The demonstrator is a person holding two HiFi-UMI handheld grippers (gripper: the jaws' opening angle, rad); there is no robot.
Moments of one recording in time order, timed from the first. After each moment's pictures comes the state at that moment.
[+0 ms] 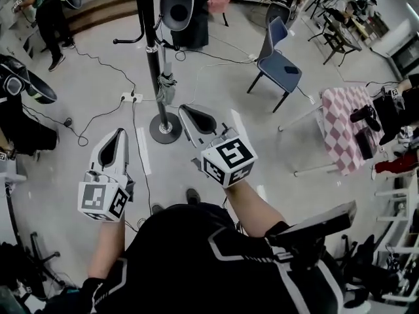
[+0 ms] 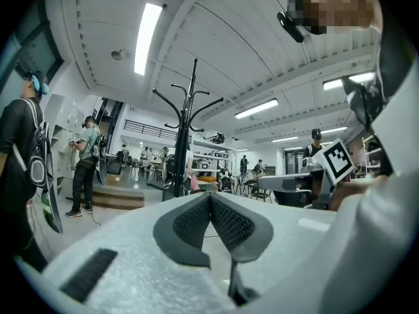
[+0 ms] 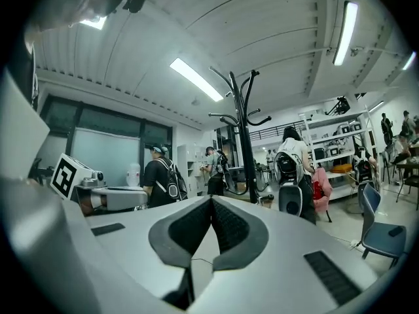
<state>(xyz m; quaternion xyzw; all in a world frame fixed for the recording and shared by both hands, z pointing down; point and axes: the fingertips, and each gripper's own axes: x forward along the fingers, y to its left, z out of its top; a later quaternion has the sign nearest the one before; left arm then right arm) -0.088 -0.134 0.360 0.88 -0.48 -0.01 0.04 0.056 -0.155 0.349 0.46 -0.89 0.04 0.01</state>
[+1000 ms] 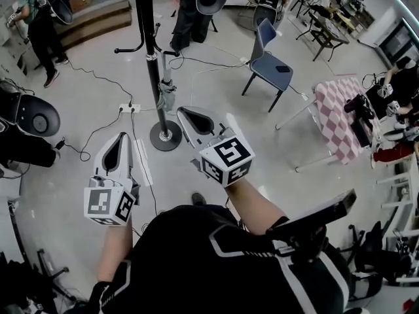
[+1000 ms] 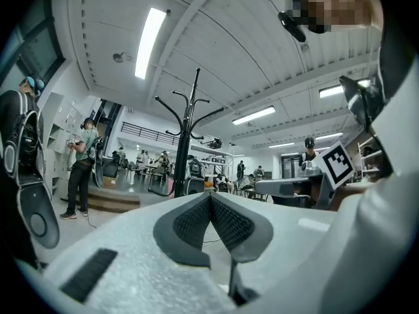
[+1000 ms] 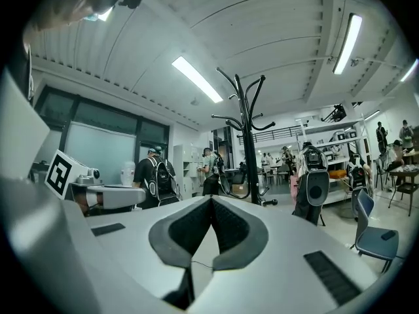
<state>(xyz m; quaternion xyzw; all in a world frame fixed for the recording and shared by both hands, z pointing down) -0.110 -0.127 0.345 0.89 -0.46 -0.04 0.03 0.029 -0.145 0.336 0.49 -0.87 0.02 0.01</state>
